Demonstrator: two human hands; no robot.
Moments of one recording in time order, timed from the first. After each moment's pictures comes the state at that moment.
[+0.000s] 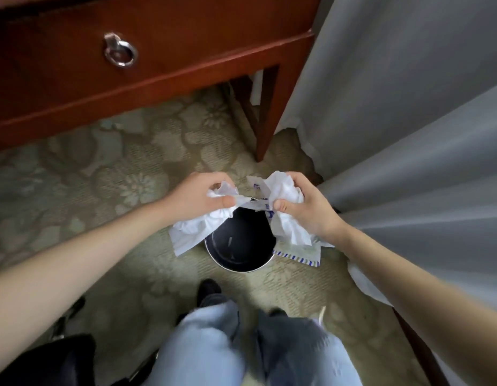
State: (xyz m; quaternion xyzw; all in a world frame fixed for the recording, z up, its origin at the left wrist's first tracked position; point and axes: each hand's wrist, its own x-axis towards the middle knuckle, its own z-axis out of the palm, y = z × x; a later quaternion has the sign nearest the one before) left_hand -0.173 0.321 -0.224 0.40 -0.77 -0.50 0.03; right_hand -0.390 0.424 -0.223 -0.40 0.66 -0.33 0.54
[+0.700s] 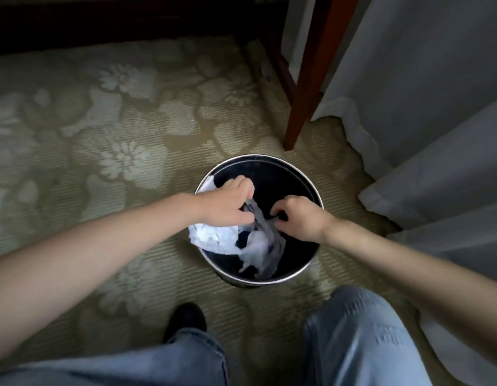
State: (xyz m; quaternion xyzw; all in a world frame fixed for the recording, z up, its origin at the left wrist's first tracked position) left_hand -0.191 0.371 -0.525 0.38 -0.86 -0.34 -0.10; right_hand -0.372 0.429 -0.527 -0.71 0.62 0.02 0.32
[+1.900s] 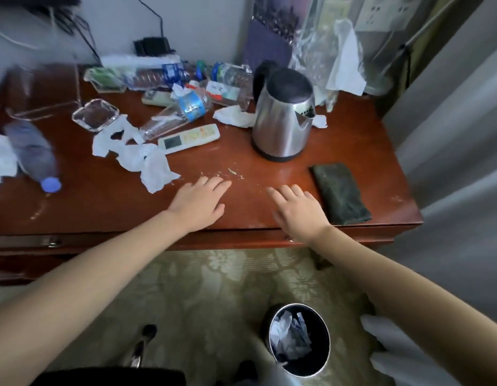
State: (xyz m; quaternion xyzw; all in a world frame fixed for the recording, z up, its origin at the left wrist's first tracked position) left_hand 0.045 0.163 0.050 0.56 -0.83 -0.02 -0.08; right_hand -0.189 0.168 0.028 -0.86 0.50 -0.02 -0.01
